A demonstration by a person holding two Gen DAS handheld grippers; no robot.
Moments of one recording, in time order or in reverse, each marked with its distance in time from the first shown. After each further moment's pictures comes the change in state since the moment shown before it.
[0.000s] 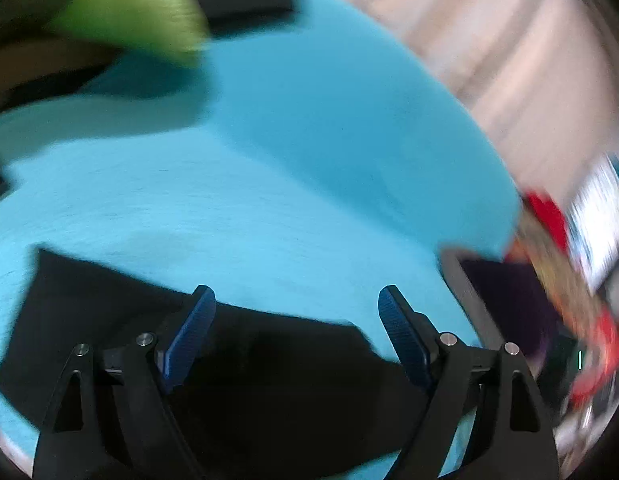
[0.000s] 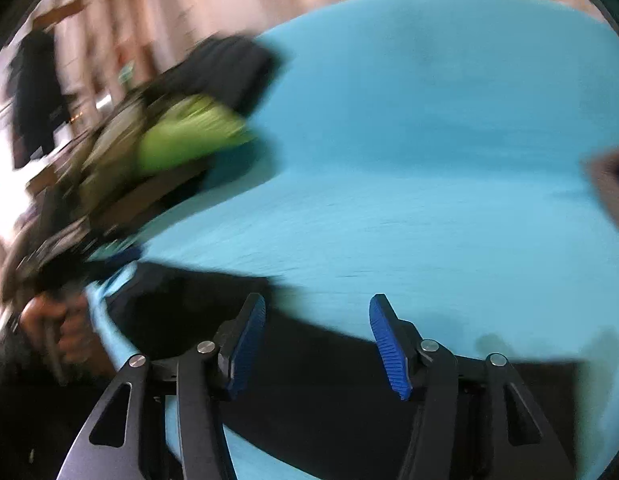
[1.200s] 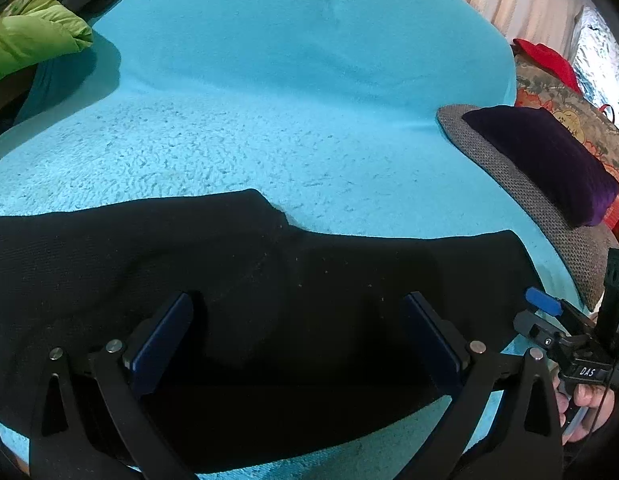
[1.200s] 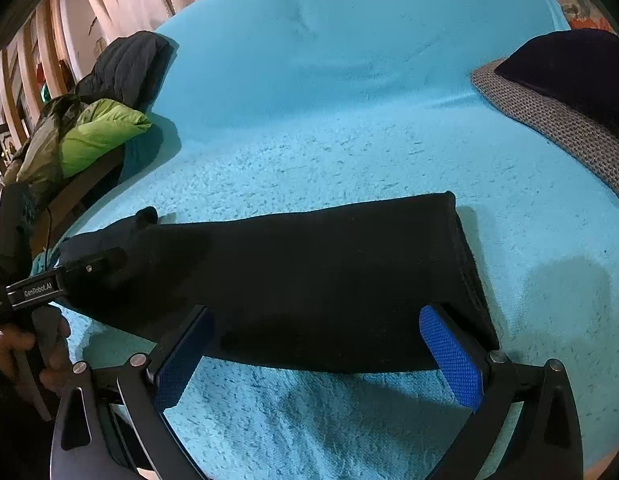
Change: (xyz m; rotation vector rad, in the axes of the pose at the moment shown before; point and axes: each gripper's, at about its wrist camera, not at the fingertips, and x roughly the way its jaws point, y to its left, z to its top) left arm 0.087 -0.094 -0.088 0.283 0.236 0.156; right arm -0.027 -0.061 -0.091 0.157 0.105 -0.200
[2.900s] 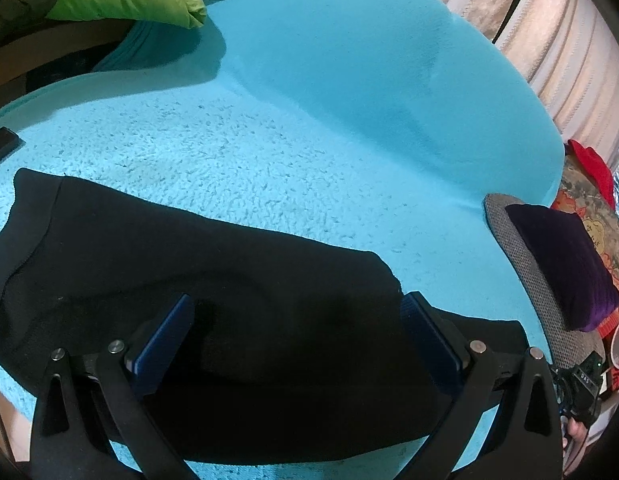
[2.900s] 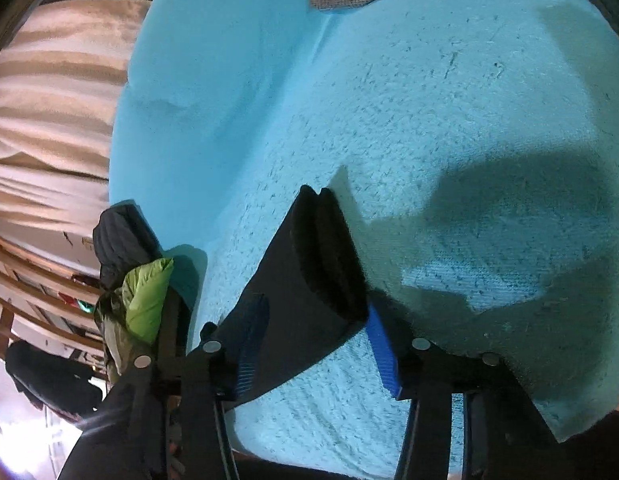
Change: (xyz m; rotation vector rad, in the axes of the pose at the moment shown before) left arm -0.045 0.079 0.004 -0.312 -0.101 0.069; right arm -0.013 -0.121 -0.015 0.780 0.049 0.319
